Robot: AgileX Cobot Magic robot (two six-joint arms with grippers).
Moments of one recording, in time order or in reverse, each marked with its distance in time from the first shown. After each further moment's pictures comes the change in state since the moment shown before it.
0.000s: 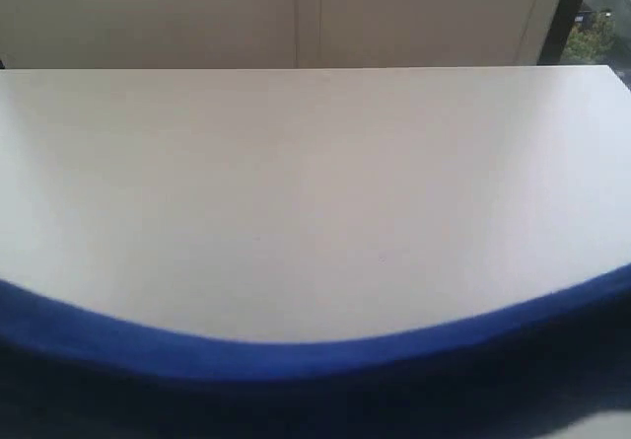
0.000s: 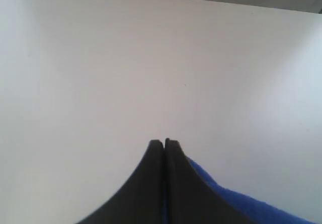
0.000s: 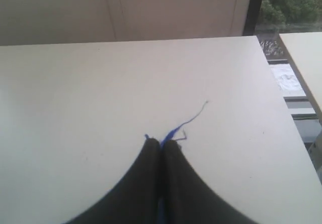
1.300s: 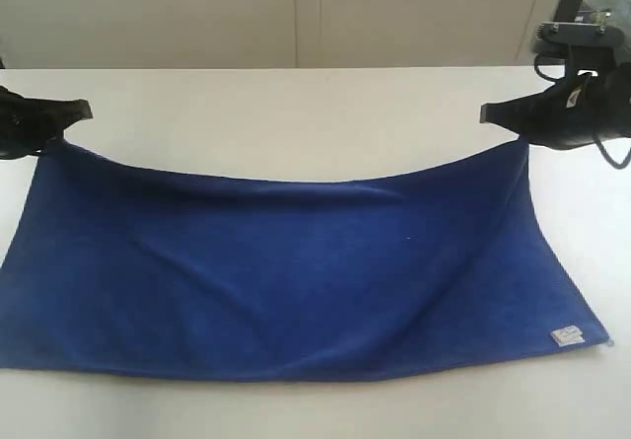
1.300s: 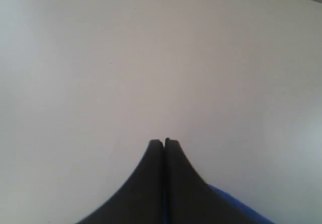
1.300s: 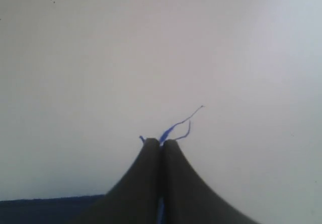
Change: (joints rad) left arm 0.078 1.262 0.141 -0.081 -1.334 0.000; right arm -0.113 1.342 -0.003 -0.085 -1.054 0.100
